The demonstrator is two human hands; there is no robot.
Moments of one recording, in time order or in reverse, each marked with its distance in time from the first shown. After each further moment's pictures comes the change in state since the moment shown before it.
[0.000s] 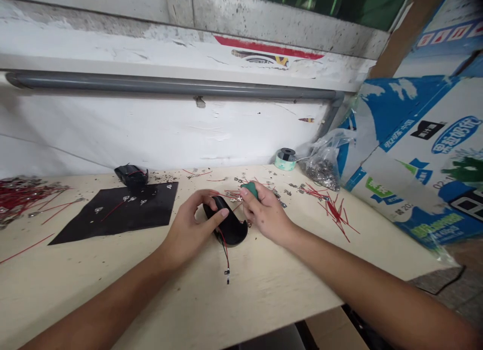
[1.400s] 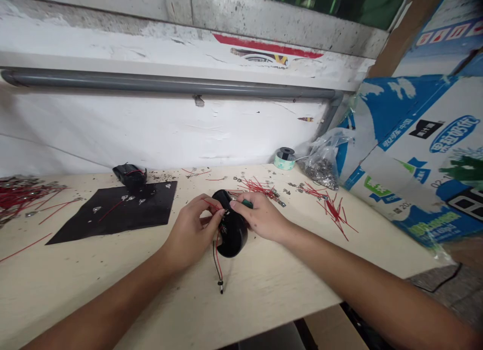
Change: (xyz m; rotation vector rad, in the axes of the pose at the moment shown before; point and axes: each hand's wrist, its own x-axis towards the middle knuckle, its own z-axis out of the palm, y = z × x) left_hand -0.005 0.002 0.006 0.044 -0.077 0.062; right_hand 0.002 0.002 -0.010 -0.516 -0.075 0.159
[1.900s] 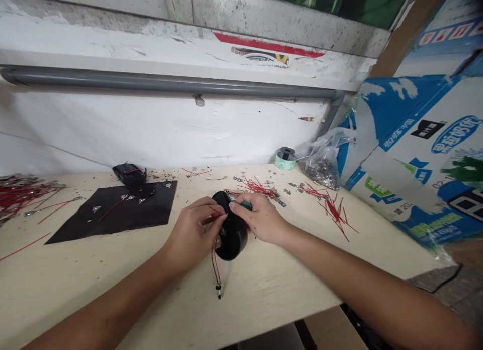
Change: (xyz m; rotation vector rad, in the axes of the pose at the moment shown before) left_hand -0.003 0.002 -0.002 0.042 -0.056 0.079; right_hand -0.003 -0.008 0.003 0.108 -0.025 0.056
